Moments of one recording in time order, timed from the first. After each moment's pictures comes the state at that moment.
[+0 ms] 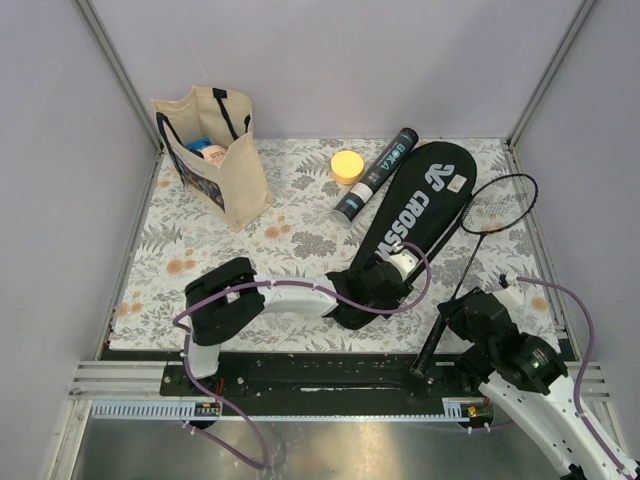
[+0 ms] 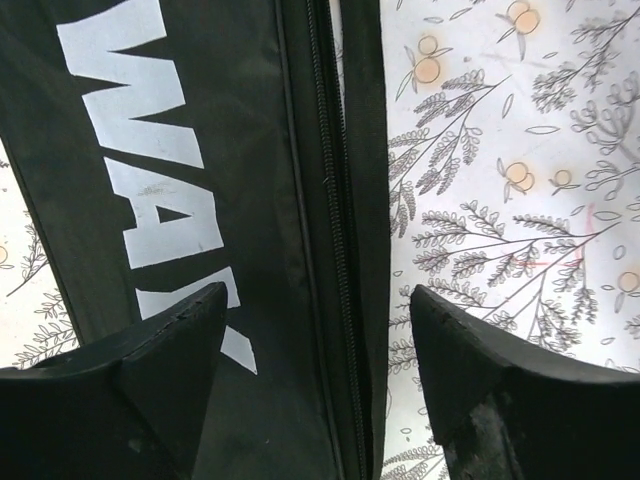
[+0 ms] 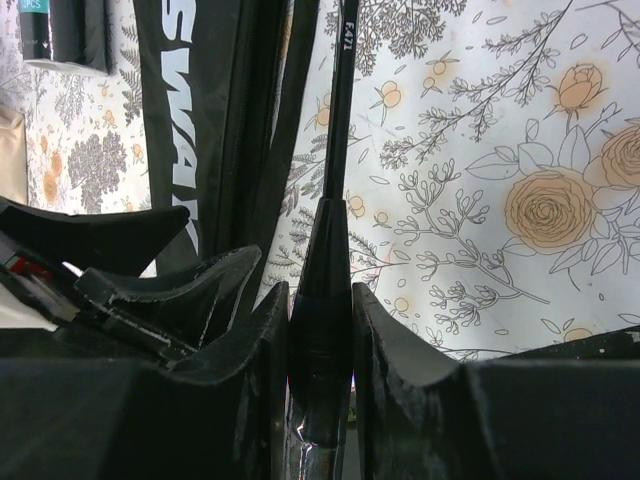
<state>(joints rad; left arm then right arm) -1.20 1.90 1.18 -0.03 -0.30 -0.26 0.63 0.19 0.50 -1.04 0.41 1.18</state>
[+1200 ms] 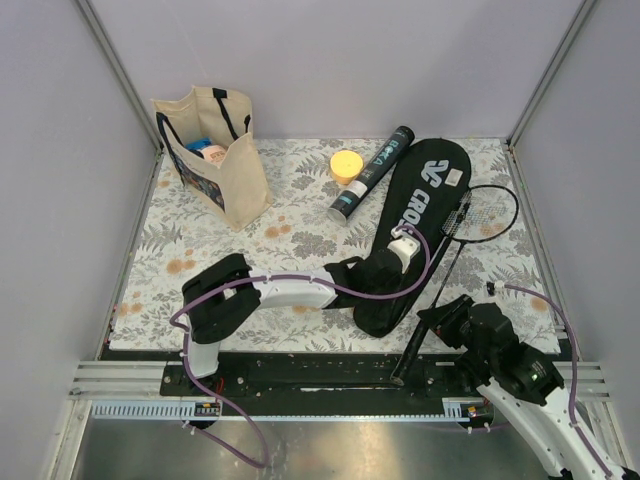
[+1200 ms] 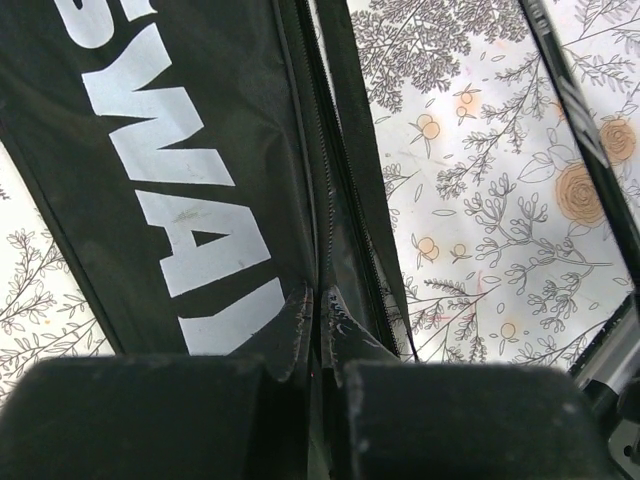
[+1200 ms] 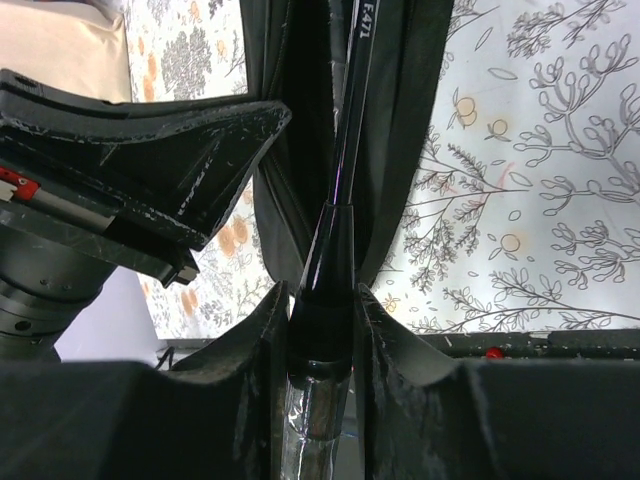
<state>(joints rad) -1.17 1.90 1.22 0.04 -0.19 -0.36 0.62 0.01 0.39 -0.97 0.15 1.28</state>
